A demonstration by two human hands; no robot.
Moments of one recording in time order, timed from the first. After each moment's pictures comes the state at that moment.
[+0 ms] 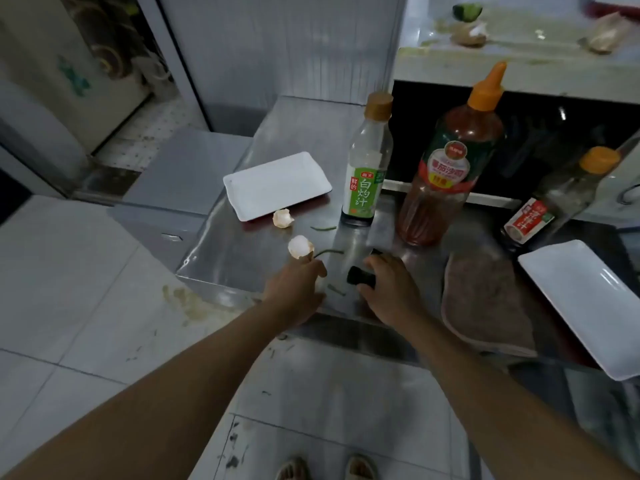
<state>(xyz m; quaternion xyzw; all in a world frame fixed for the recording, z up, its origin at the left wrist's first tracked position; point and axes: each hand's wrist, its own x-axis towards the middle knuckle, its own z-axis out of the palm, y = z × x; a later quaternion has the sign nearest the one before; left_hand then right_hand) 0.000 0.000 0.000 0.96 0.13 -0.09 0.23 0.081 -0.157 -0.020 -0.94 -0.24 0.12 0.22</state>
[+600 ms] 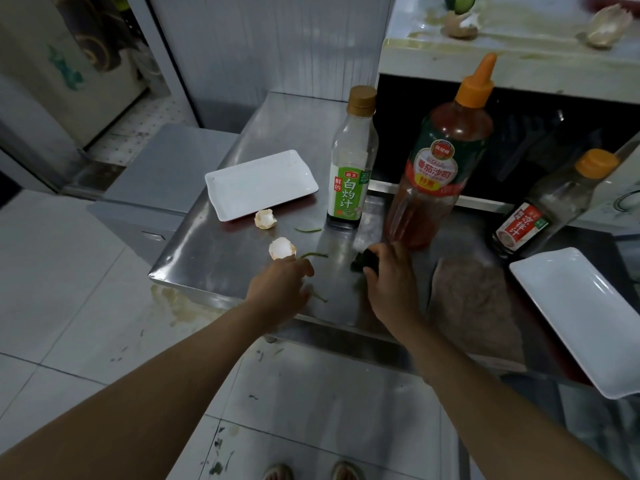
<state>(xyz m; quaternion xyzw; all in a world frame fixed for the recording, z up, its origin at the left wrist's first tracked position) 0.018 -0.003 -0.013 0.96 0.15 -0.07 0.23 0.103 -0.171 -0.030 -0.93 -0.21 -0.01 0.29</state>
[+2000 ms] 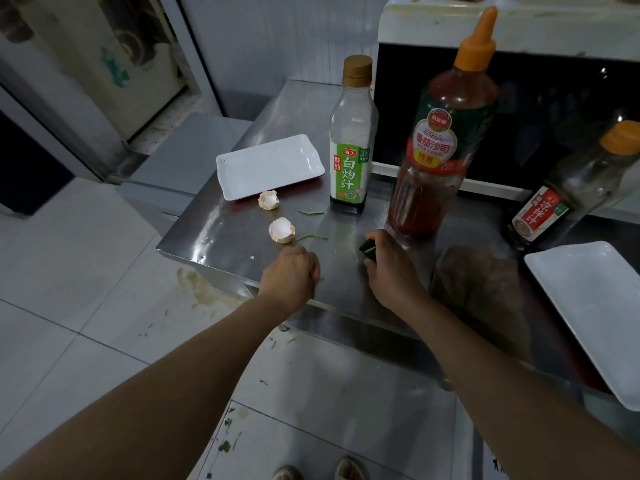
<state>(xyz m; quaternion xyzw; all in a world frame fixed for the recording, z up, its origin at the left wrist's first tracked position) 0.021 -0.041 -0.030 0.96 0.20 -0.05 0.19 0.117 -0.186 -0.035 -0.91 -0.28 0.11 0.27</state>
